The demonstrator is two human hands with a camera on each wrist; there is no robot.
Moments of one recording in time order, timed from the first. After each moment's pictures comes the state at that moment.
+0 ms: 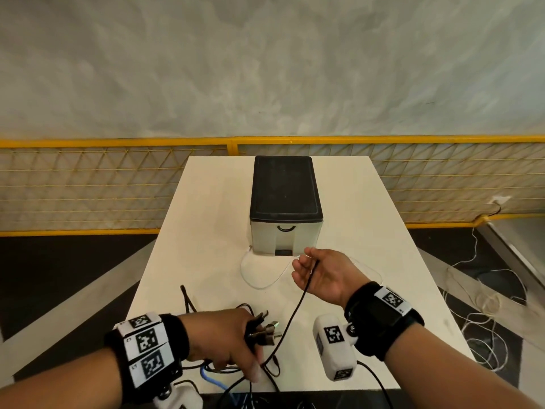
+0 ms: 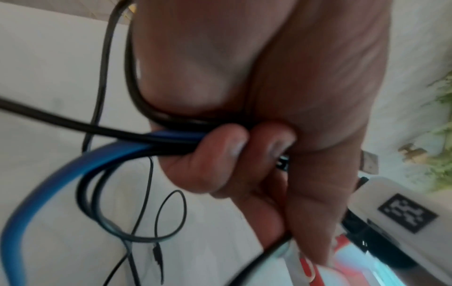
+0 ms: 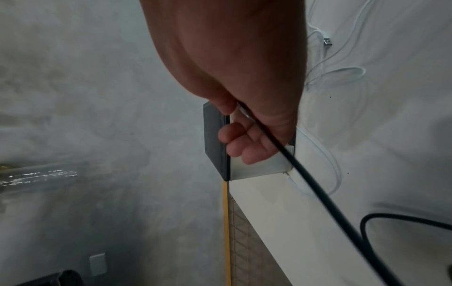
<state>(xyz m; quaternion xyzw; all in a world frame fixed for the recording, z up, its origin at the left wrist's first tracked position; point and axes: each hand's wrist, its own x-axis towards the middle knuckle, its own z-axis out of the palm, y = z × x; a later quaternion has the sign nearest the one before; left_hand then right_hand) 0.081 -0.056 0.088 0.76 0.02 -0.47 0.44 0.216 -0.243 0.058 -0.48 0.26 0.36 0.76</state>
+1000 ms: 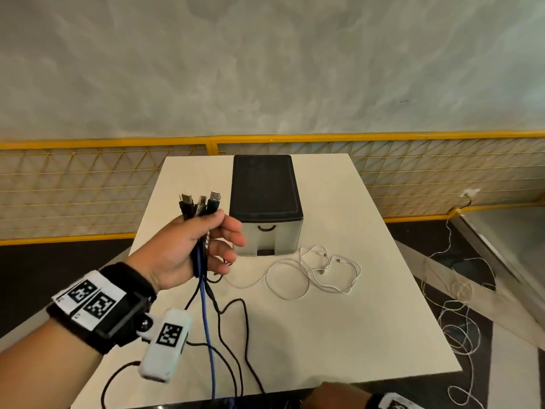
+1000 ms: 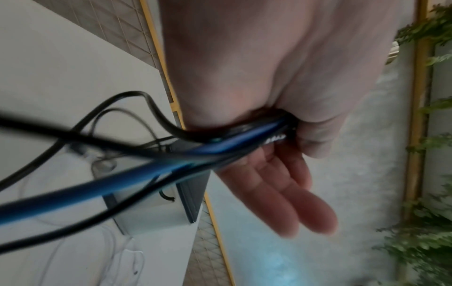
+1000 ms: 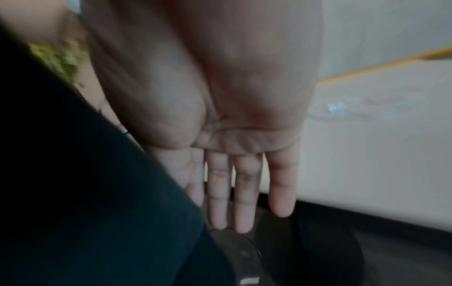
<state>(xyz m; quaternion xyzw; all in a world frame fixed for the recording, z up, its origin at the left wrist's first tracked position) 0.138 -0.037 0.161 0.58 0.12 -0.12 0.80 0.085 -0.360 -0.064 -0.84 -0.32 0.42 0.15</state>
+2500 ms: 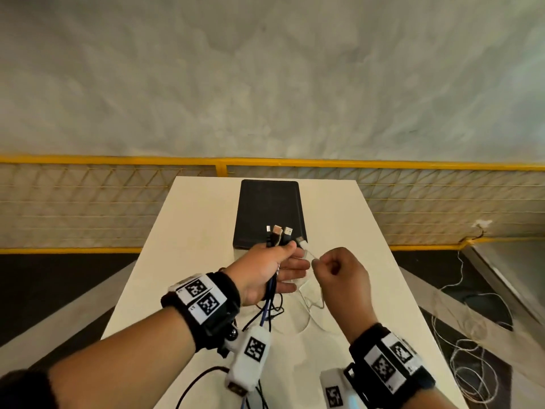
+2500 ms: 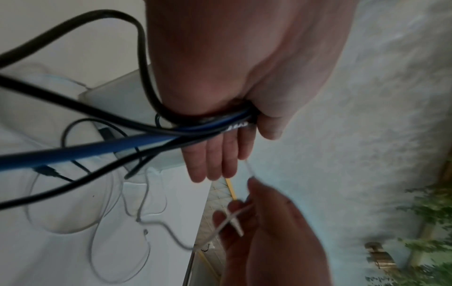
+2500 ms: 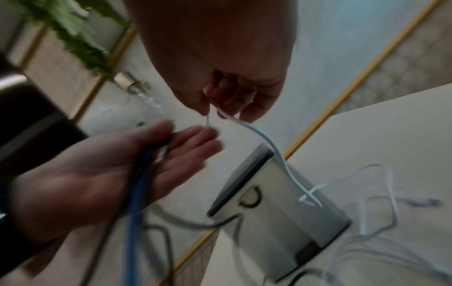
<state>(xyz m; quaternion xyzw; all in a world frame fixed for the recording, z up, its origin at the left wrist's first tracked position) 0.208 -0.119 0.124 0.60 0.17 -0.20 0.76 0.220 -0.278 0.093 -0.85 -0.02 -0.07 0.52</state>
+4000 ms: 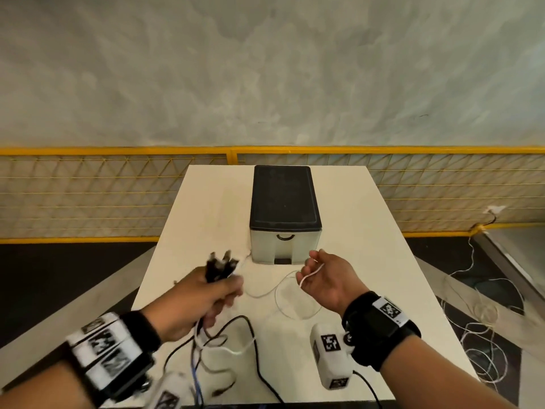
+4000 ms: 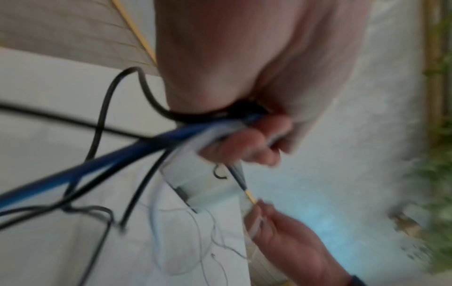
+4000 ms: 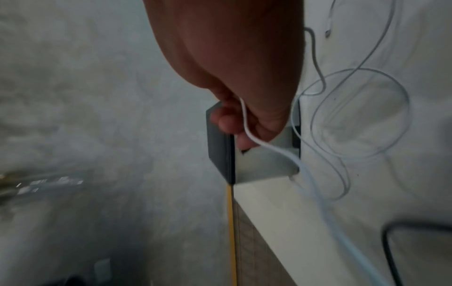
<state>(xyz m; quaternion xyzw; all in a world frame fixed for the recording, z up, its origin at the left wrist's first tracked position) 0.091 -0.022 0.106 0.72 0.19 -0.17 0.65 0.217 -0.241 0.062 -0.39 0.29 0.31 0.82</state>
